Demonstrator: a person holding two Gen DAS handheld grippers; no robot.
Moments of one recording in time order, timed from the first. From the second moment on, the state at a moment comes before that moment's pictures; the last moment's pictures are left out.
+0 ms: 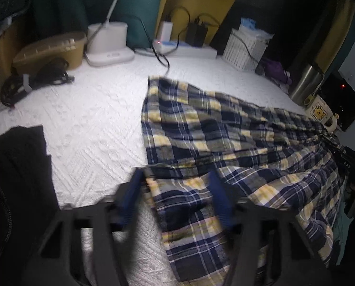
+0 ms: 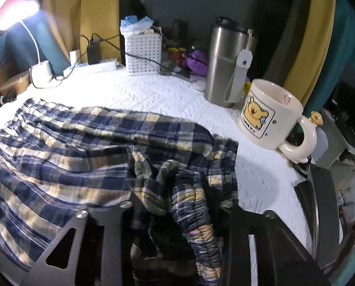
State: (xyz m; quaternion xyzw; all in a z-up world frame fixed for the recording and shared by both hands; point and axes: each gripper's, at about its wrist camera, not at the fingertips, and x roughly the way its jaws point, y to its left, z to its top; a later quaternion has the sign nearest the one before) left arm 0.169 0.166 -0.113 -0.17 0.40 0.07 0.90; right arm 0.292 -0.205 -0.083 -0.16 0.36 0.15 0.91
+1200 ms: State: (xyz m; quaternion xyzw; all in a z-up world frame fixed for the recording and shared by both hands) left arm 0.069 0.108 0.149 0.03 0.07 0.04 1.00; right arm 0.168 -0.241 0.069 -0.06 0.14 0.14 0.98
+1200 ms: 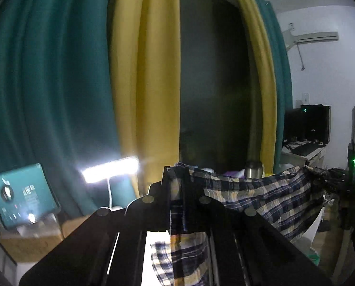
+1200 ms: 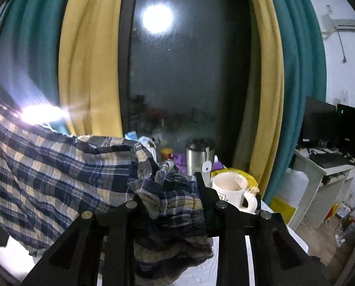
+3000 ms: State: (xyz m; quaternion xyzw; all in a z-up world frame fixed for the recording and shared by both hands) left arm 0.084 0.124 0.044 -0.11 0.21 -0.03 0.97; right arm 0.172 -0.275 0.009 -0.02 0.20 0.06 0.98
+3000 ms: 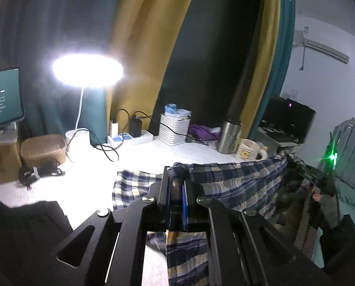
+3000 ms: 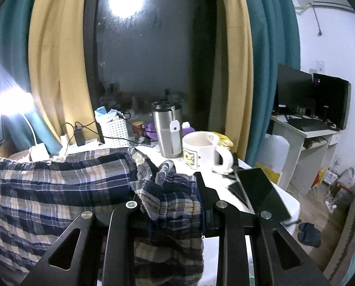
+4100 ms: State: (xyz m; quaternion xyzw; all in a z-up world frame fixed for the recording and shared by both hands) left arm 0.325 0.184 -0.080 -0.12 0.39 -0.02 0.91; right arm 0.297 -0.256 -0.078 -0.01 0.39 0.02 0.92
